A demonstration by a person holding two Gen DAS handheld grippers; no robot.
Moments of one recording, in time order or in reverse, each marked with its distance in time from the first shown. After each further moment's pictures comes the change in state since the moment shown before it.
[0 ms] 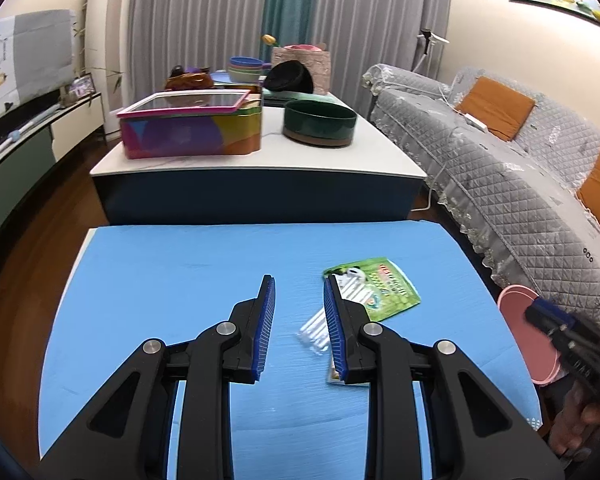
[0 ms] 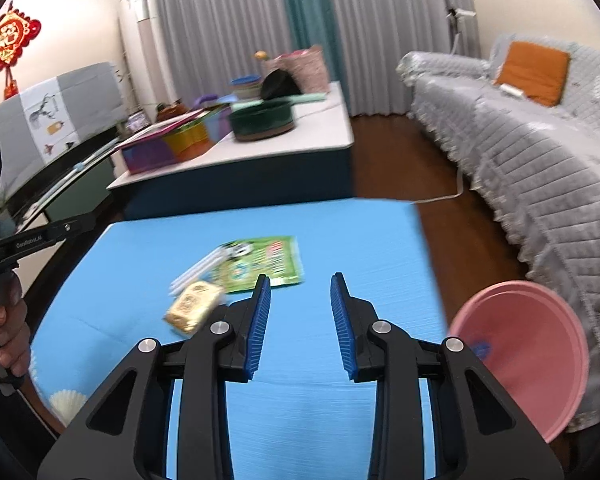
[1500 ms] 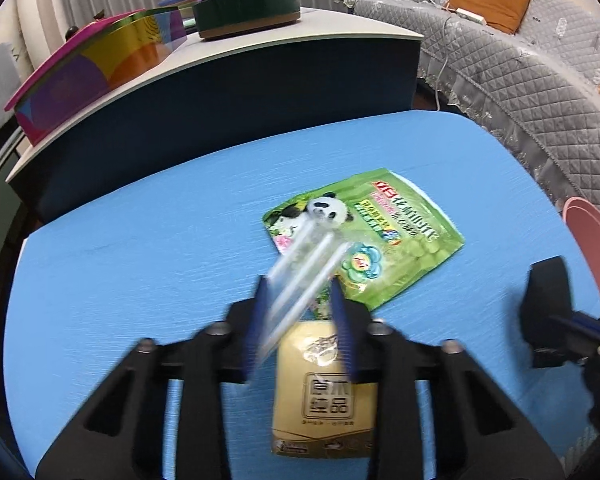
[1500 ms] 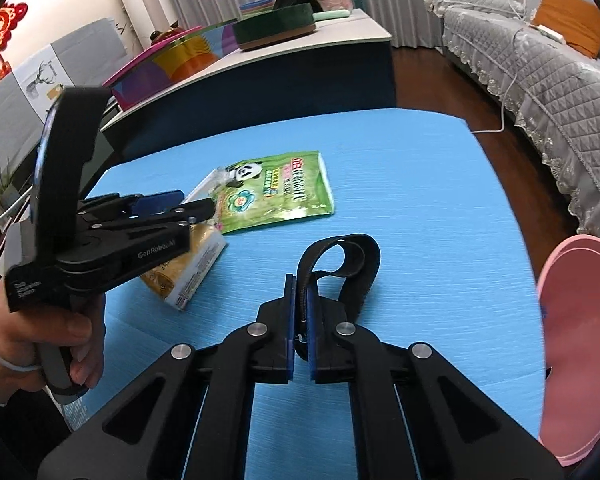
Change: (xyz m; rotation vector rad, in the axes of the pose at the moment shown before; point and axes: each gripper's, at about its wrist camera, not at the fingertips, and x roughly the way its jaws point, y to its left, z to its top) left arm 0.148 -0.077 -0.035 0.220 0.248 0.081; right arm 0.093 -0.004 -0.025 0.019 0.237 0.084
